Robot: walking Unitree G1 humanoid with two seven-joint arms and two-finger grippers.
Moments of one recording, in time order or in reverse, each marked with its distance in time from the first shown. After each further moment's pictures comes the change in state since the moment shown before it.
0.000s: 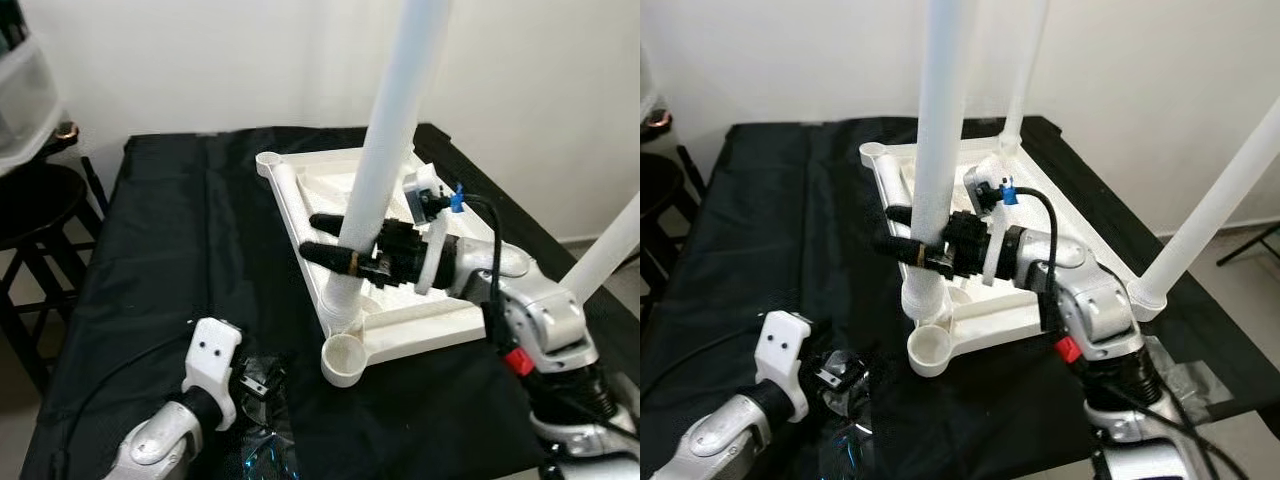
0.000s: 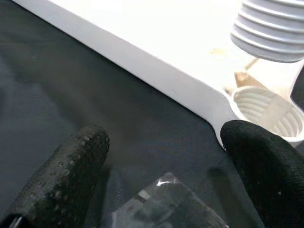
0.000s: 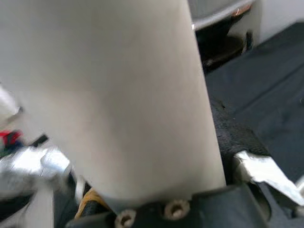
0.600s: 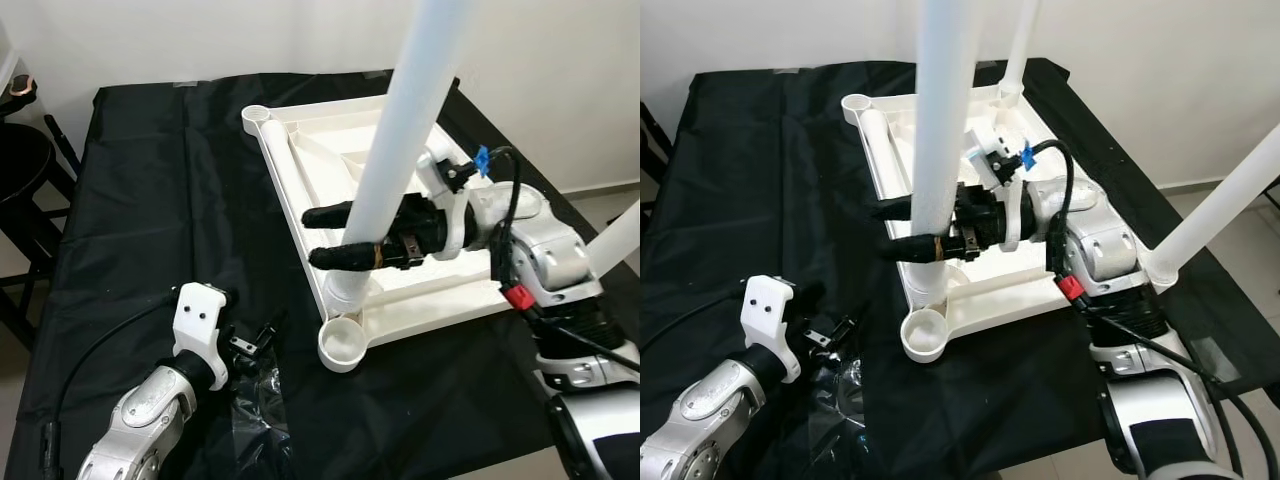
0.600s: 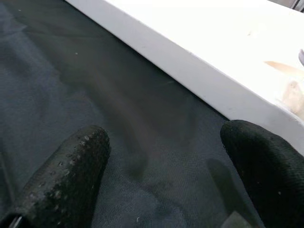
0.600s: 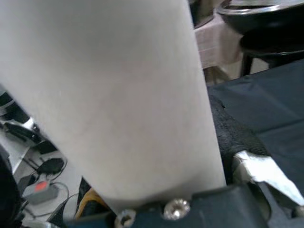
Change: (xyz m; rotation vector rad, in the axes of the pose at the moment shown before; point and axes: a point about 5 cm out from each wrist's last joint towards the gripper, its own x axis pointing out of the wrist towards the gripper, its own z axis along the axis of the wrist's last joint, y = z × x) left arm 0.004 0.020 0.017 -0.022 -0.068 0.116; right arm 0.022 0.002 0.026 -0.204 -0.019 0.349
